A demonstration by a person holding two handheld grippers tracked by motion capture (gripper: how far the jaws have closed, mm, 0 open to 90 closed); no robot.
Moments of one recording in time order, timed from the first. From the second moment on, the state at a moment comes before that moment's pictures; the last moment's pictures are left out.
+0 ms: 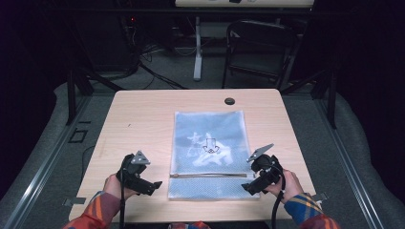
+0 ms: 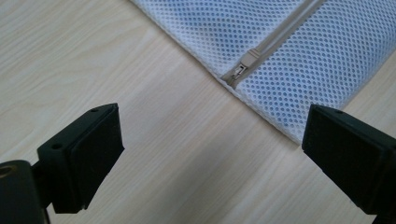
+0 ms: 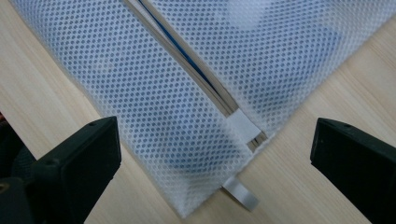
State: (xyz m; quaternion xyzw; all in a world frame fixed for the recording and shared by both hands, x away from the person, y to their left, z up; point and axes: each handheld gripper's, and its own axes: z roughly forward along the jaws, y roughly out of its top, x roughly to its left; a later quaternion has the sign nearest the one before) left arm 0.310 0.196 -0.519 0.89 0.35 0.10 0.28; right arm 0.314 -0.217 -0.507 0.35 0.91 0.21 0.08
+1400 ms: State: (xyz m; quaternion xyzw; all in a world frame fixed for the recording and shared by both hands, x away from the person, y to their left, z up) left arm 0.309 0.160 -0.543 0.92 0.25 0.03 0.29; right arm 0.335 -0.110 -0.517 0.24 0.94 0.24 0.07
